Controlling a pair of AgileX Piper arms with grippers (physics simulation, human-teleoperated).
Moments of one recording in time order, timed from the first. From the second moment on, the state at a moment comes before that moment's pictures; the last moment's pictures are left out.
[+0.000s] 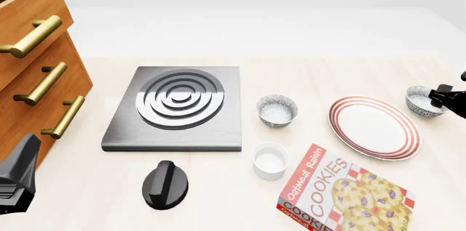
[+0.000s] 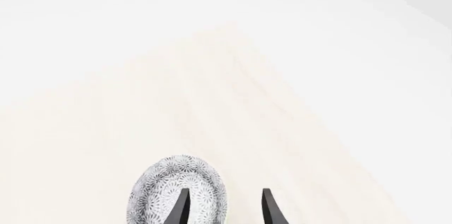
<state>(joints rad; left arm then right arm) 0.00 0.01 0.00 0.00 0.00 -0.52 1.99 -0.95 -0.50 0.00</state>
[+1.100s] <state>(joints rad) 0.00 0.01 0.00 0.00 0.00 -0.53 2.05 -0.95 -0.55 -0.04</state>
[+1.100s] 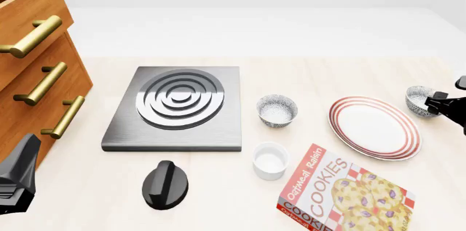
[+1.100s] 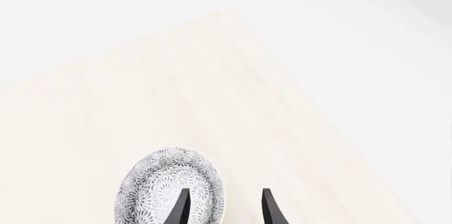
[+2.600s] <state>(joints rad) 0.00 0.01 0.00 0.00 0.00 -0.51 2.10 -0.95 -0.59 -0.15</state>
